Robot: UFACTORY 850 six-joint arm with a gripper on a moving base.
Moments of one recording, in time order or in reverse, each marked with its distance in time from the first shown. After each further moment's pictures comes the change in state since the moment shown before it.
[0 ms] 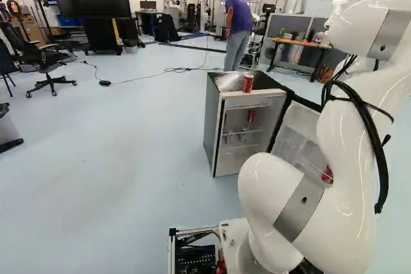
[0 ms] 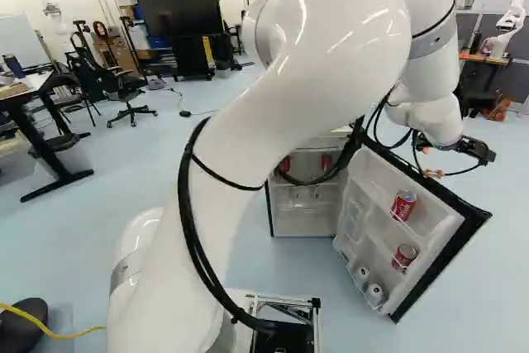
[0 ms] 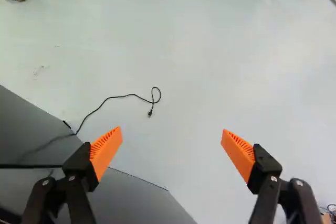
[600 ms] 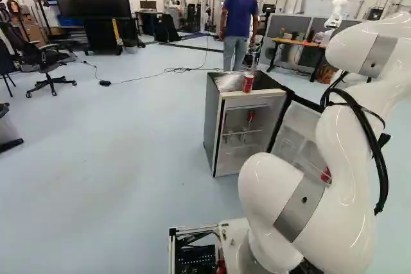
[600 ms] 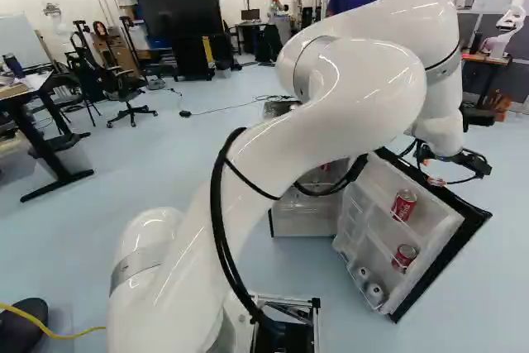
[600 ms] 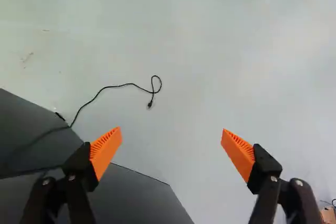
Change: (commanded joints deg) arm -0.1 -9.3 -9.4 0.0 -5.8 0.0
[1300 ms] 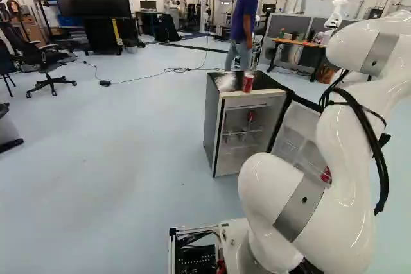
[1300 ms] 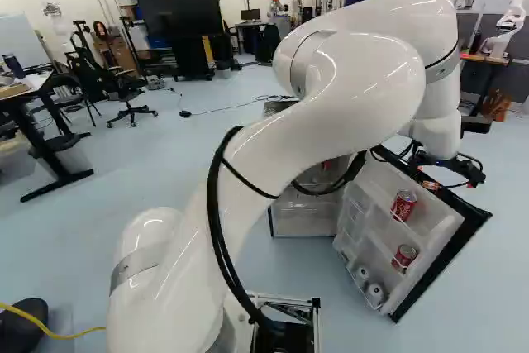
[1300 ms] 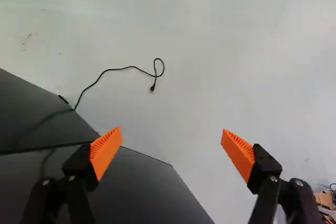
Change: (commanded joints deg) arm 0.1 2.4 3.8 0.0 -3.8 0.0
